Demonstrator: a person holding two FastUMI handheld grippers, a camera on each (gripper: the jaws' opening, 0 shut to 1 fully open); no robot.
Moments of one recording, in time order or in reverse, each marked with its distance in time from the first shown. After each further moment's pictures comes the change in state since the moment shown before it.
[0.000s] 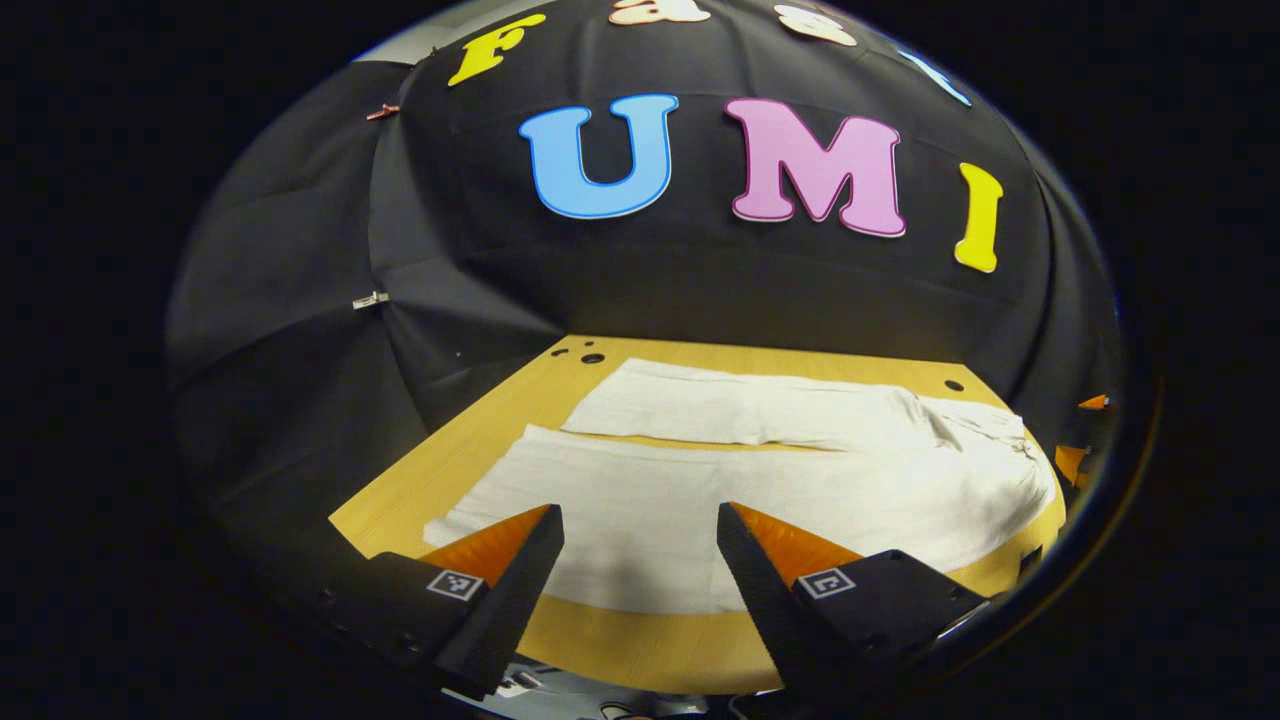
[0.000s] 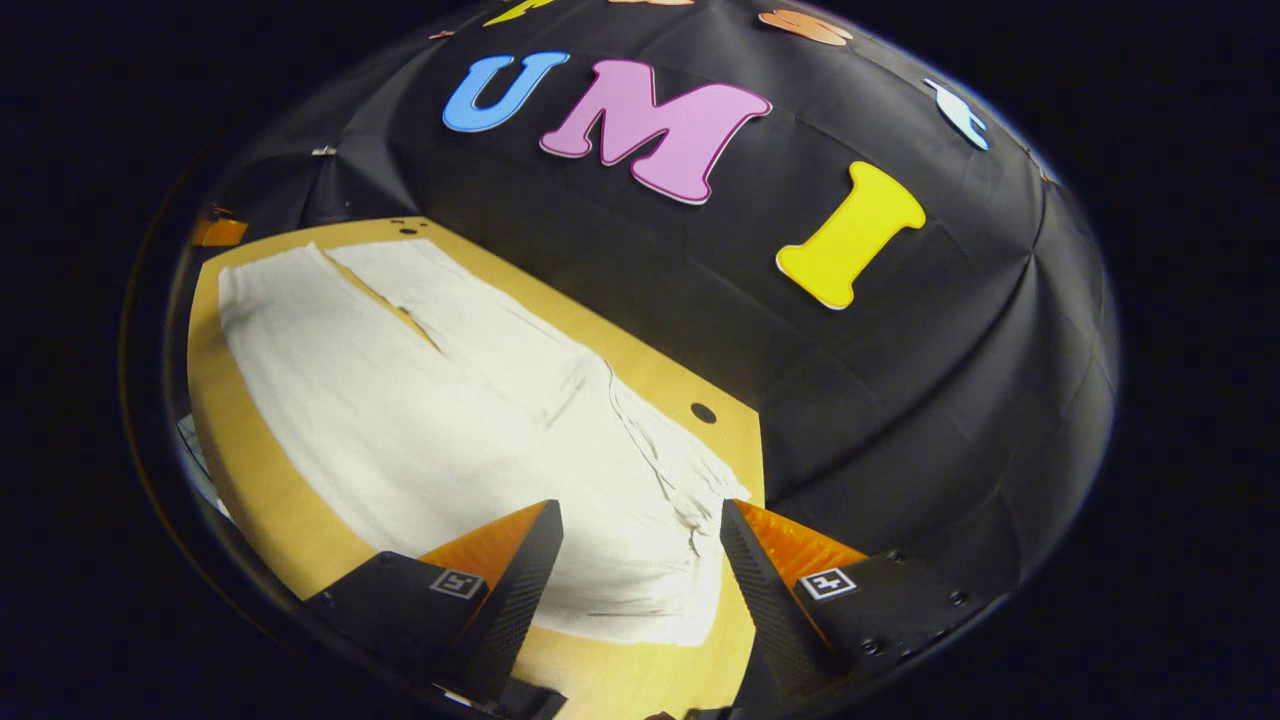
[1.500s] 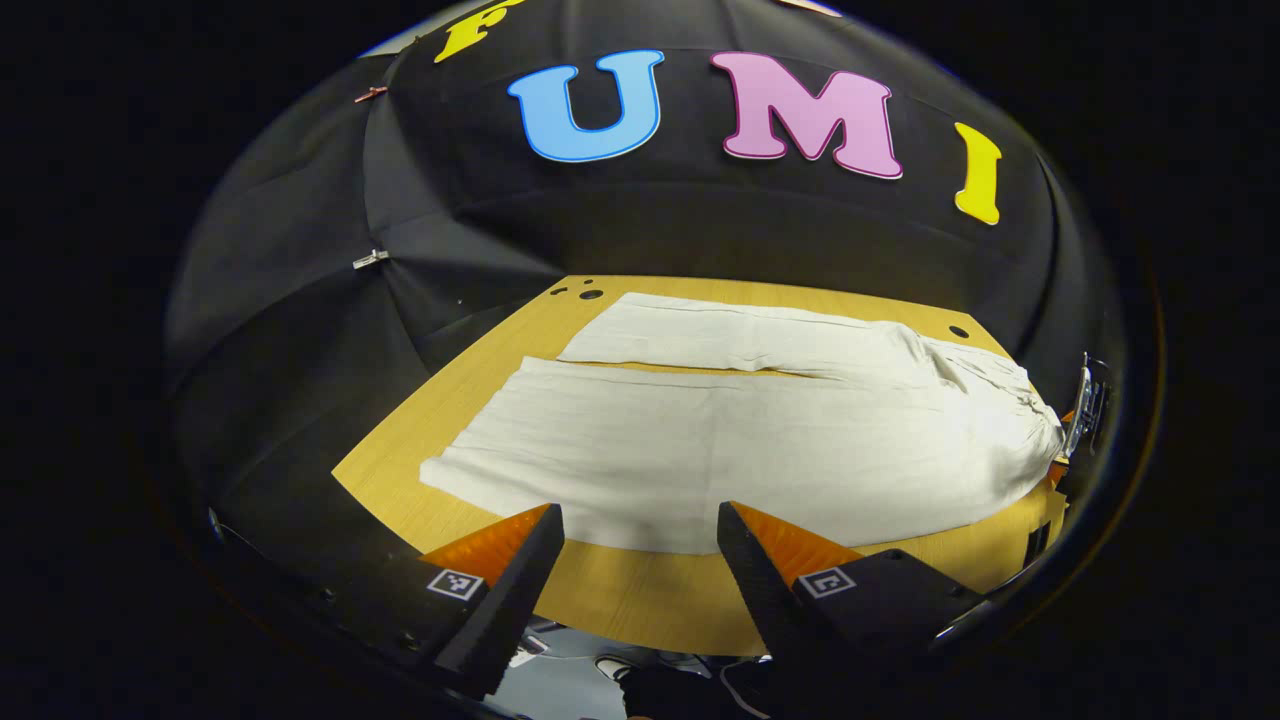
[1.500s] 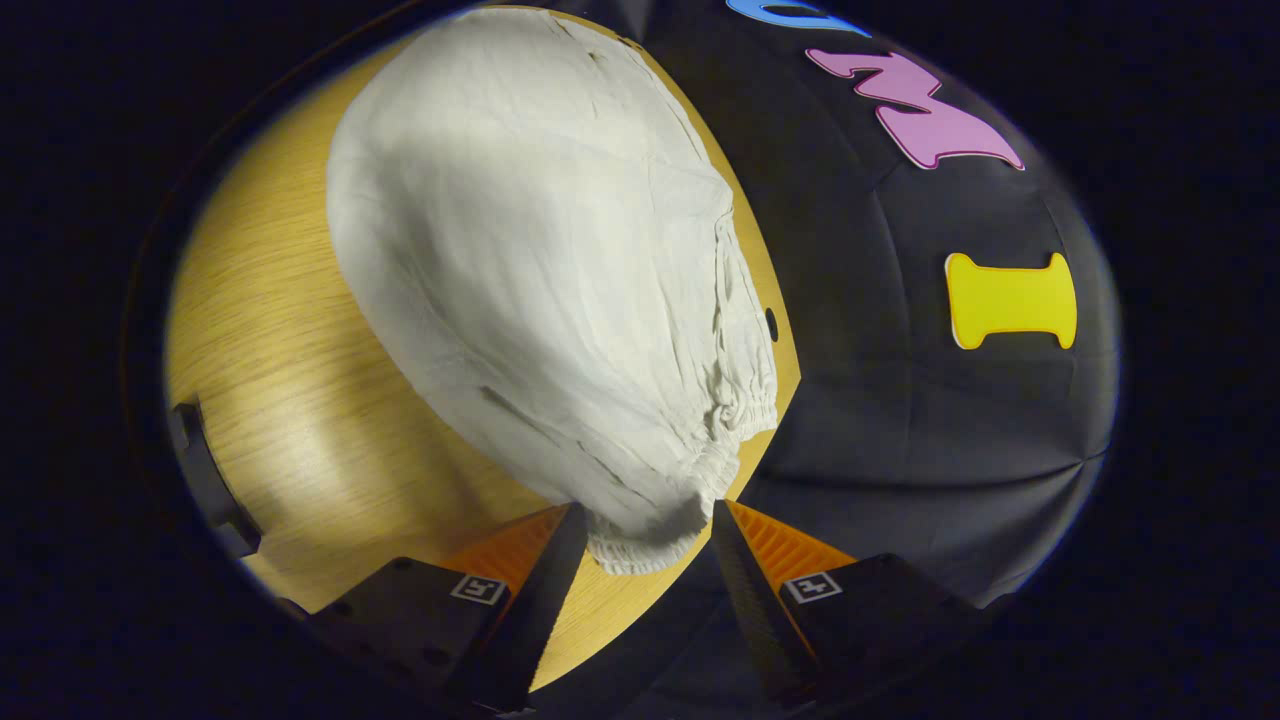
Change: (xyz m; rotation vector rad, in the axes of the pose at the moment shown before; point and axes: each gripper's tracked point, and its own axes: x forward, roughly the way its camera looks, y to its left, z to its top) left arm -0.015 -0.015 -0.055 0.007 0.153 0.017; right arm 0.064 -0.024 -0.147 -0.684 0.260 0.113
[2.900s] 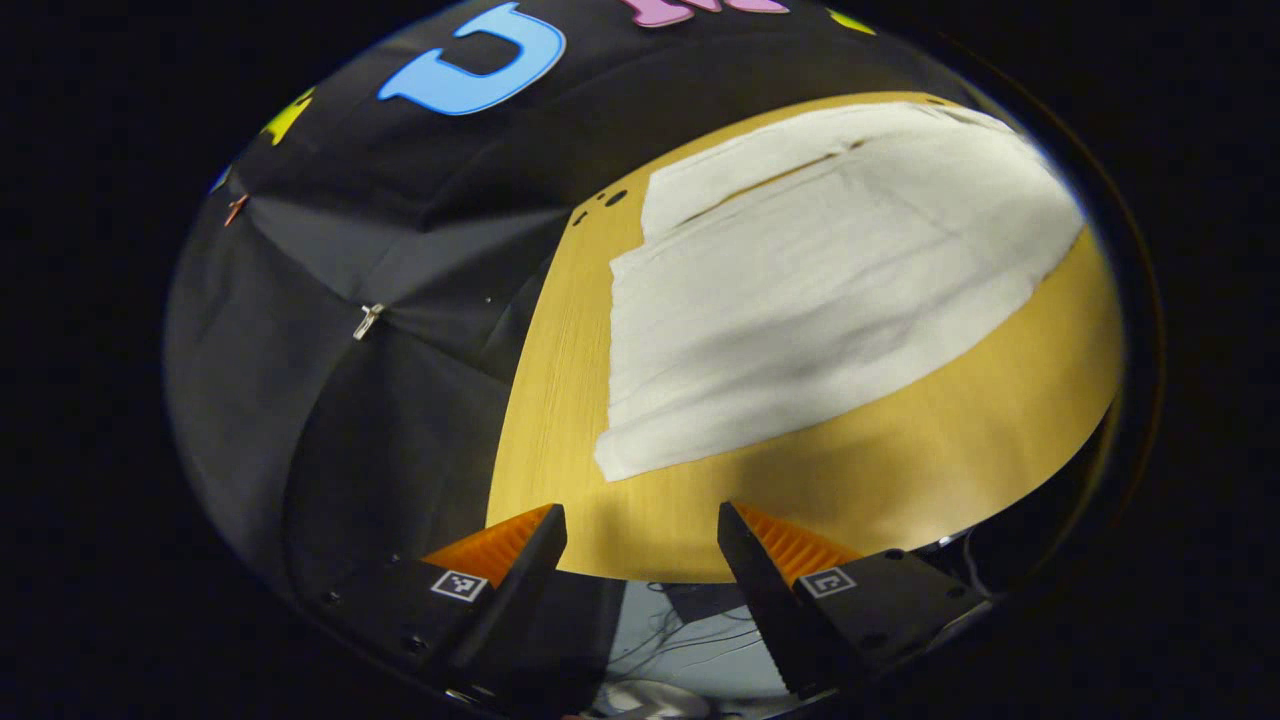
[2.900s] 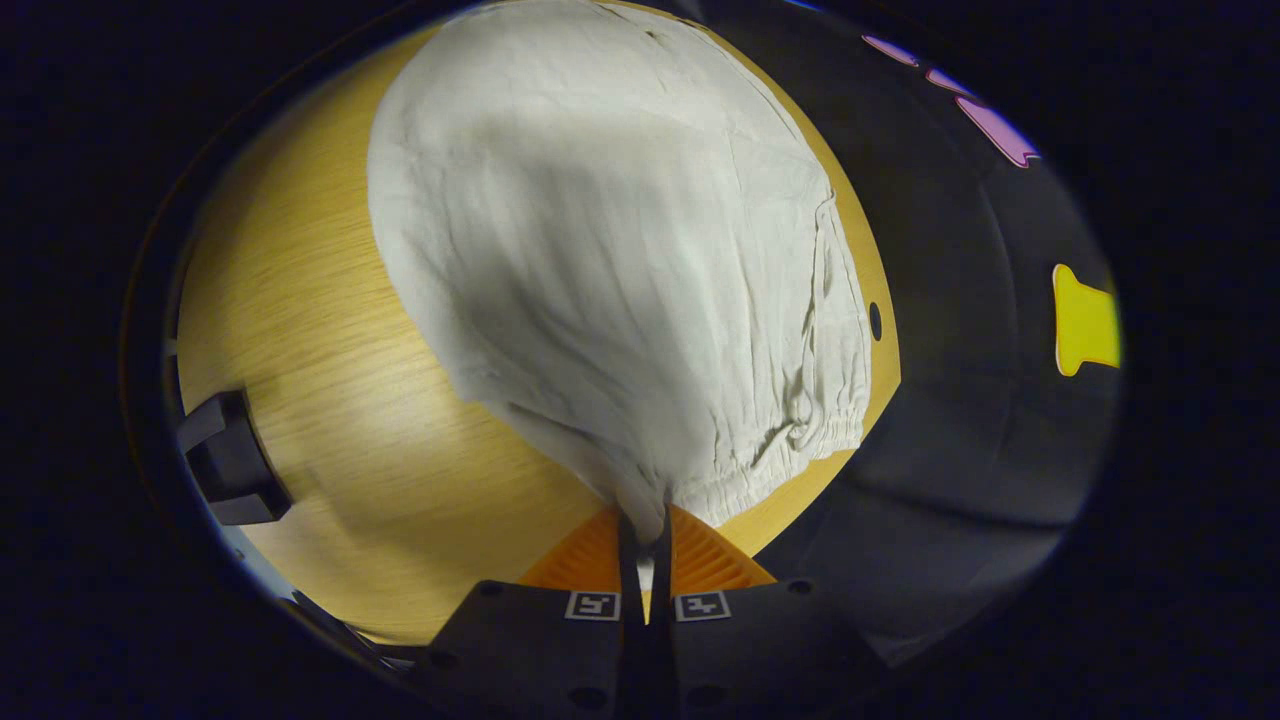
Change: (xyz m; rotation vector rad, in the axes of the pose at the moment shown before) left arm 0.094 0.231 -0.057 0.669 0.224 0.178; right arm 0.010 0.015 0.006 -0.065 0.083 0.300
